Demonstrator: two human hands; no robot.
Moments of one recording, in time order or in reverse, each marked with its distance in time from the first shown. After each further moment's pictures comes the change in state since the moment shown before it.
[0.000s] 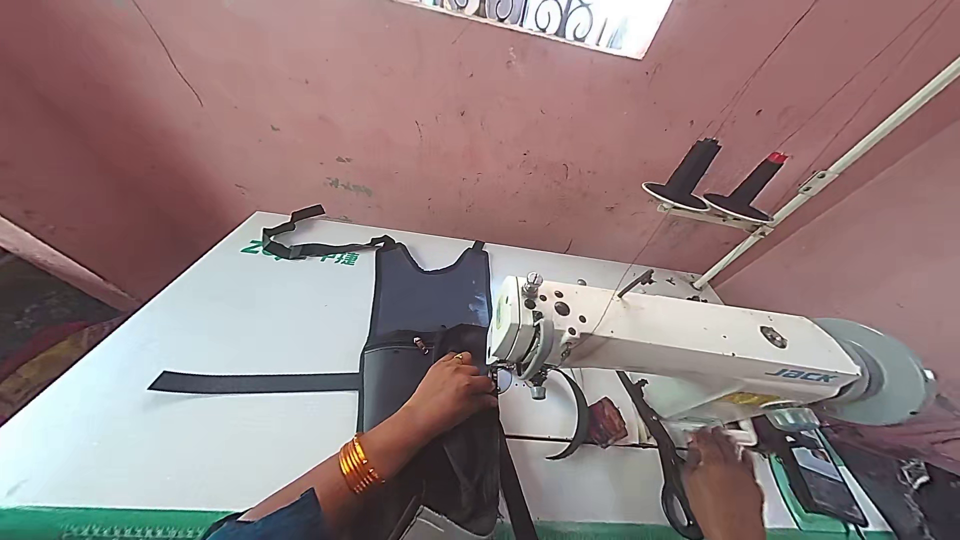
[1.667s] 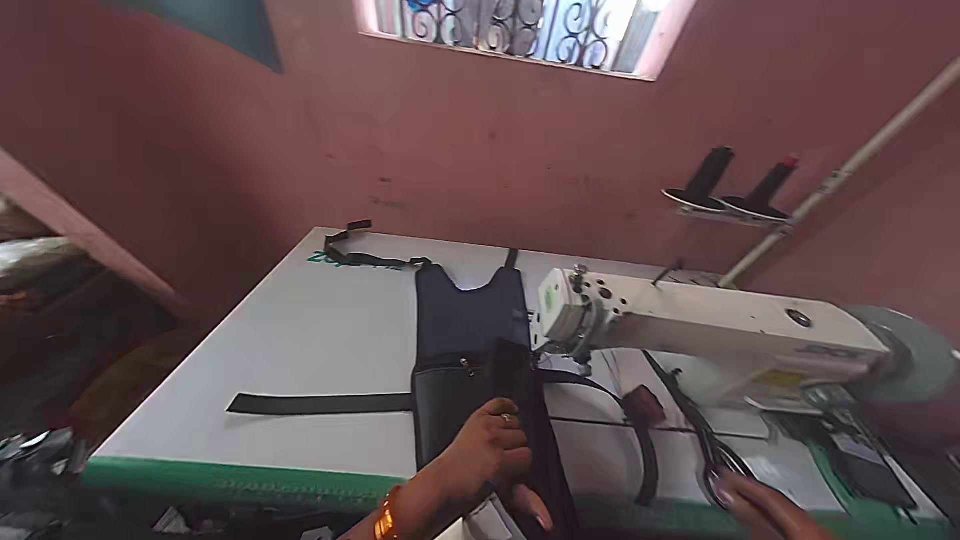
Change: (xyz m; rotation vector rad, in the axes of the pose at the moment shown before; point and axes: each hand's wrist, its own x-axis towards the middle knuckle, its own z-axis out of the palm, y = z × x) left_hand -0.073 0.048 -0.010 -0.175 0.405 0.480; right_hand -0.096 -0.055 -0.083 0.365 0.007 -0.176
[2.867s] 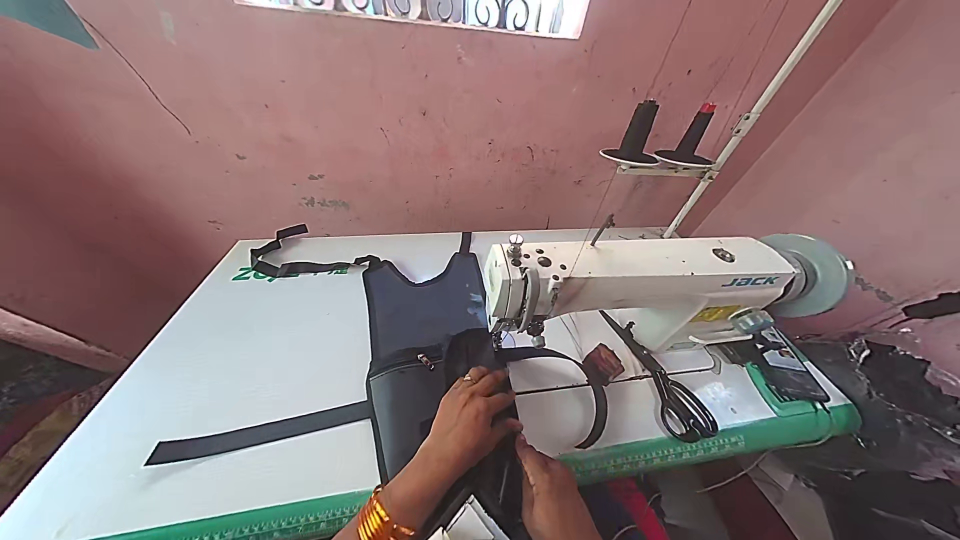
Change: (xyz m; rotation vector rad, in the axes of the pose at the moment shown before) left_hand 0.020 0.001 0.020 0.131 -0.318 -0.518; right_hand -0.030 -0.111 0.139 0.160 -0.196 -0.094
